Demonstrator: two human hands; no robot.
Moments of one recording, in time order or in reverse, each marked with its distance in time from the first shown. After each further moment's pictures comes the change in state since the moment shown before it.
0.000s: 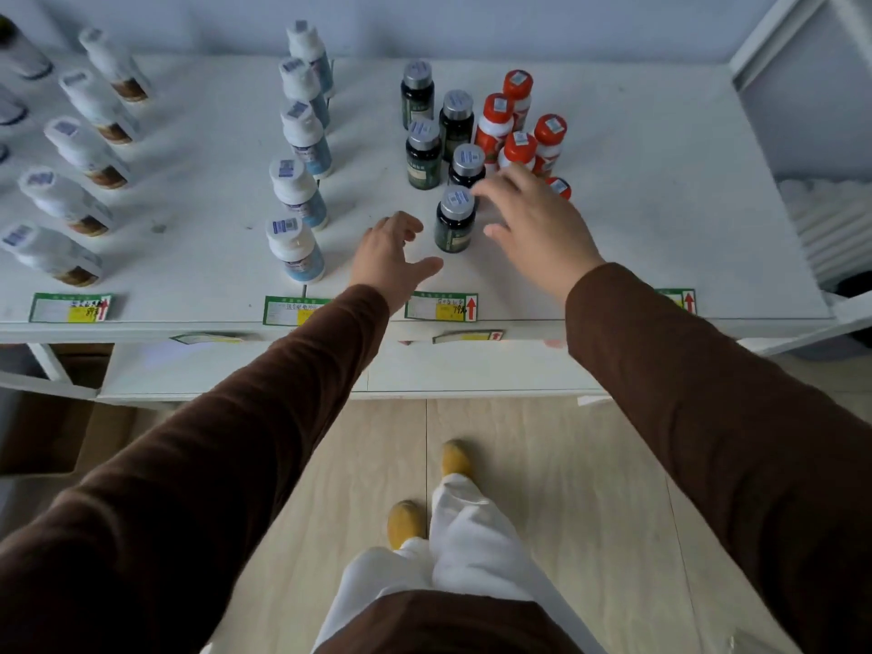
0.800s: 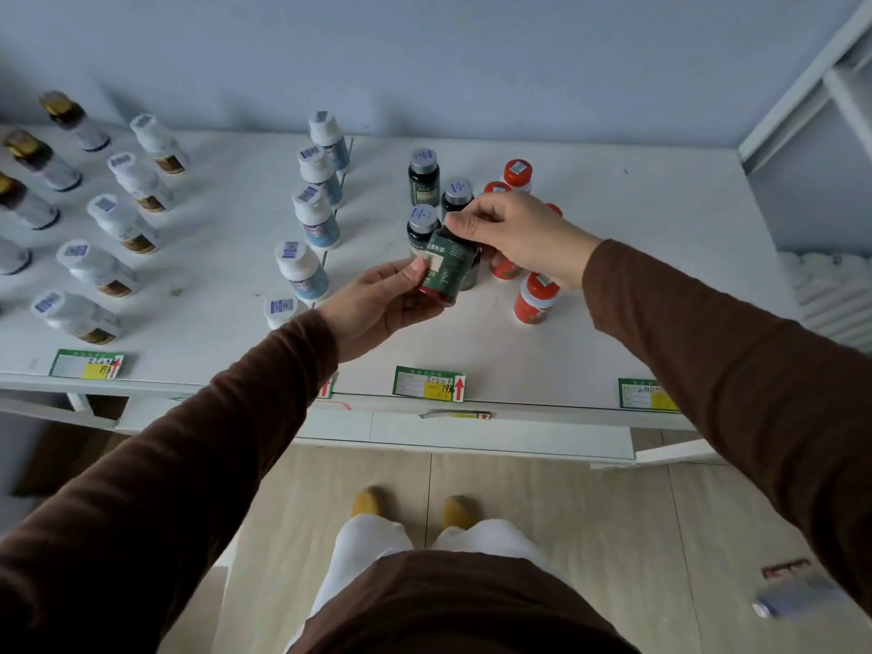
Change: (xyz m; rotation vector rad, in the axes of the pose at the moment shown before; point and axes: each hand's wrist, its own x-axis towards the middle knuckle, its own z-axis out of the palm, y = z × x) left_hand 0.036 0.032 -0.042 -1.222 -0.527 -0.202; right_hand 0.088 0.029 -0.046 0.804 -0.291 0.223
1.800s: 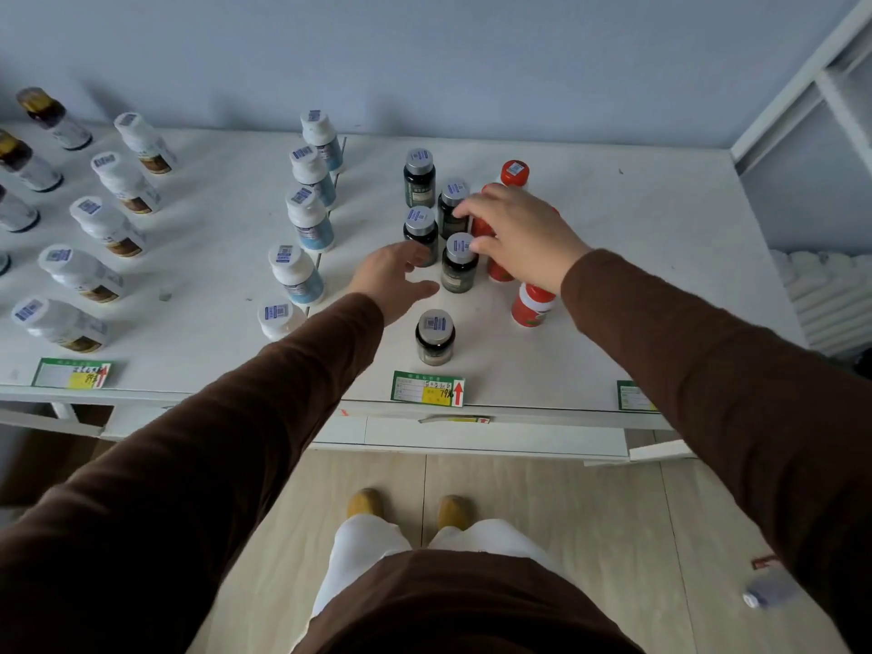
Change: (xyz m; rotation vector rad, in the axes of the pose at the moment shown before) left_hand 0.052 -0.002 -0.016 1.302 0.452 0.153; right_hand 0.016 0.016 0.000 -0.734 0.091 -0.235
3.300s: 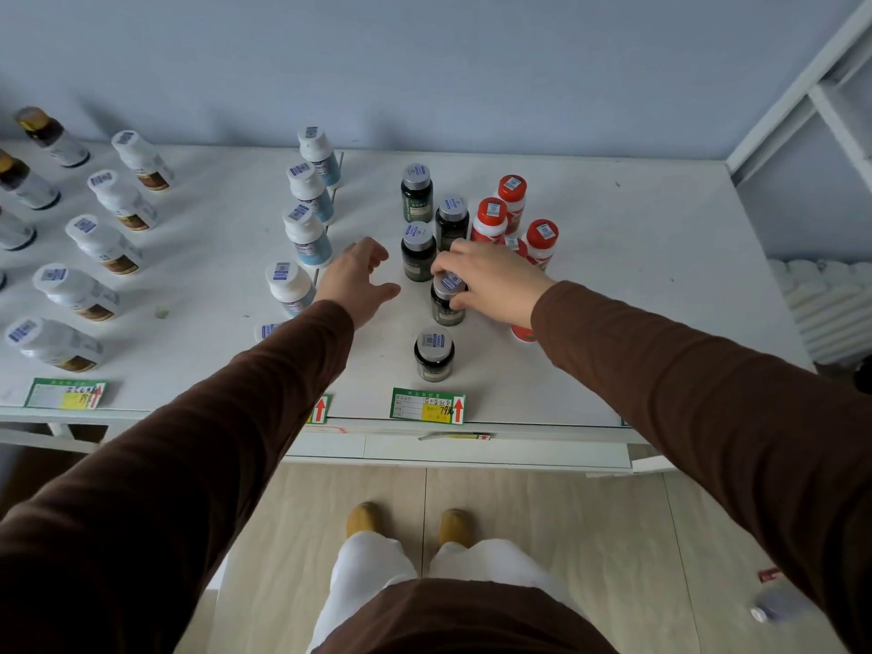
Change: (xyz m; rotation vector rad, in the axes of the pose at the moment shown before) left_hand 0.014 -0.036 -0.017 0.013 0.124 -0.069; right_hand 0.006 -0.011 0.033 -0.021 -0.219 -0.082
